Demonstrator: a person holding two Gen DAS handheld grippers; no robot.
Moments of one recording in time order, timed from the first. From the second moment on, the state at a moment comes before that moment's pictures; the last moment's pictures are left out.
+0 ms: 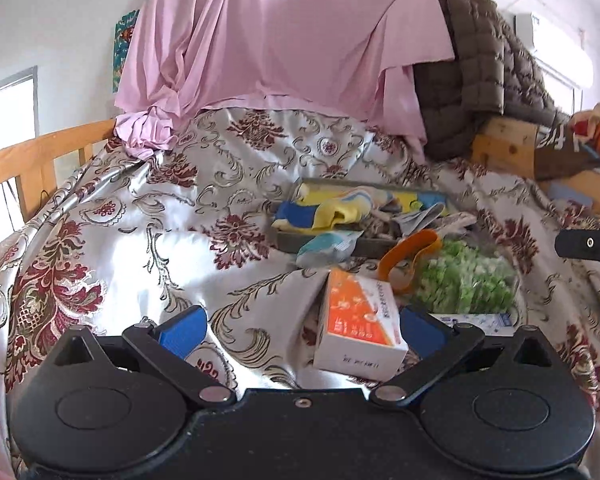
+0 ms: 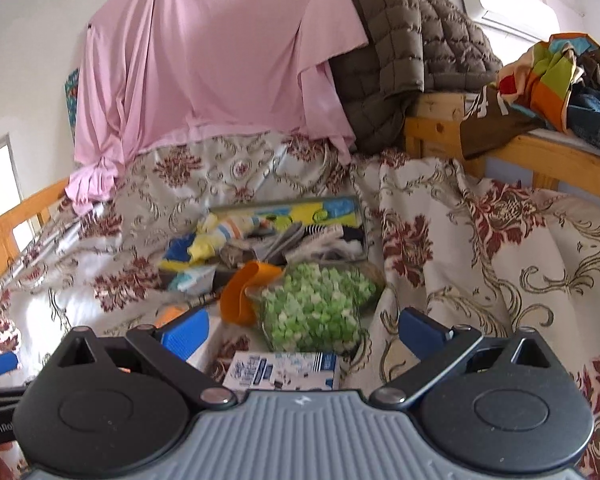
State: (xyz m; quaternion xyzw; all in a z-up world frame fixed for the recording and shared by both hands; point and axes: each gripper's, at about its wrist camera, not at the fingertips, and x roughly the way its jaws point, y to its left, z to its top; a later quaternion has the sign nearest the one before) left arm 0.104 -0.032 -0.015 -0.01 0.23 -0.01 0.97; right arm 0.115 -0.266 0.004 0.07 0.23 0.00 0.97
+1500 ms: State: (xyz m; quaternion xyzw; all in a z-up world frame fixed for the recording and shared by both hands) left arm 0.128 -0.006 -0.016 -0.07 0.28 0.12 0.95; right arm 0.152 -0.230 -0.018 0.05 0.23 0.08 0.97
